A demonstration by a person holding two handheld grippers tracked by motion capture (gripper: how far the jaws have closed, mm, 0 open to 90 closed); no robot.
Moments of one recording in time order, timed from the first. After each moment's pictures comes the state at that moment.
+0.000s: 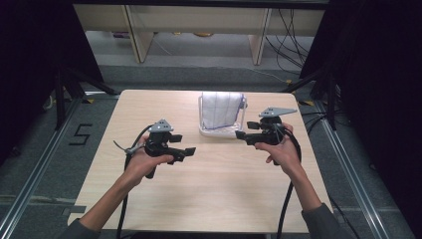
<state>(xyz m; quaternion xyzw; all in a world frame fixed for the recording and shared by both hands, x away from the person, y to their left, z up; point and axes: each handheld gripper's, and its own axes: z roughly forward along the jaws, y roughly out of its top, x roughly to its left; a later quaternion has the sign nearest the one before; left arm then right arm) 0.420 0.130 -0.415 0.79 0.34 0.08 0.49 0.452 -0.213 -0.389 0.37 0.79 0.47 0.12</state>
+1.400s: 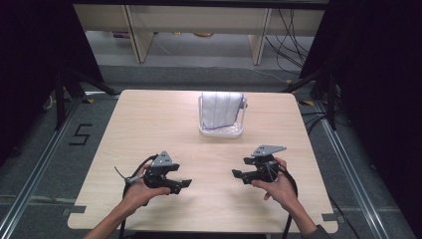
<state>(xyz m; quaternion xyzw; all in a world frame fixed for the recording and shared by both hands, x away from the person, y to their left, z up) 0.366 0.137 -0.482 0.84 0.32 0.08 0.44 0.386 -0.208 -0.465 0.37 0.83 0.41 0.07</state>
